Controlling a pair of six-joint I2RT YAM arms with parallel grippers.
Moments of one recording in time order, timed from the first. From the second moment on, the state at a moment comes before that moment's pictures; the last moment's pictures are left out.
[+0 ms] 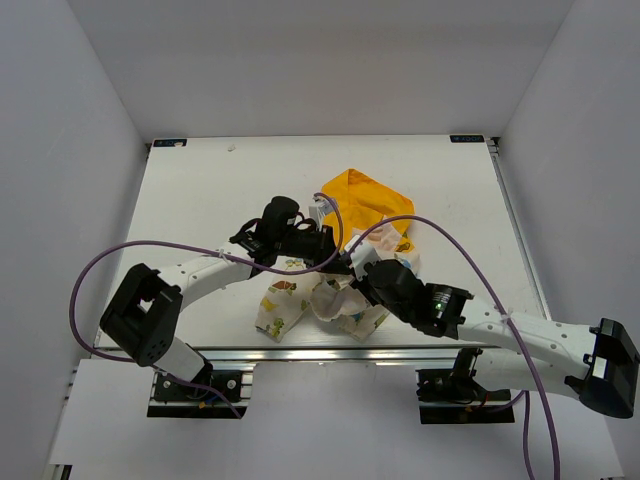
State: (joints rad) left arm -0.67 1.52 0.92 0.09 0.77 -0.52; right arm 1.13 1.01 0.69 -0.24 0.42 -0.06
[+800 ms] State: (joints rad) left arm -0.69 1.51 0.92 0.02 0.77 -0.47; right arm 1.02 1.07 0.82 -0.42 0.23 0.00
